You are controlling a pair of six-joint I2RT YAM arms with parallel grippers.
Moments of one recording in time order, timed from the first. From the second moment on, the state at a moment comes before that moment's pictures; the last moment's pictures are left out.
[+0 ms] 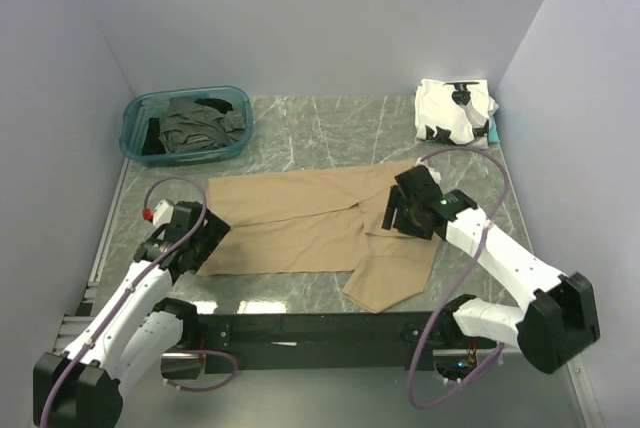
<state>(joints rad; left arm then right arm) -0.26 0.80 0.49 -0.63 -0.26 -1.12 0.48 1.18 0.85 -0.76 0.18 0.69</state>
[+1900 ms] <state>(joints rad) -0.26 0.70 0.34 -0.72 -0.37 -1.39 1.28 1.26 0.70 -0.91 0.12 0.82</state>
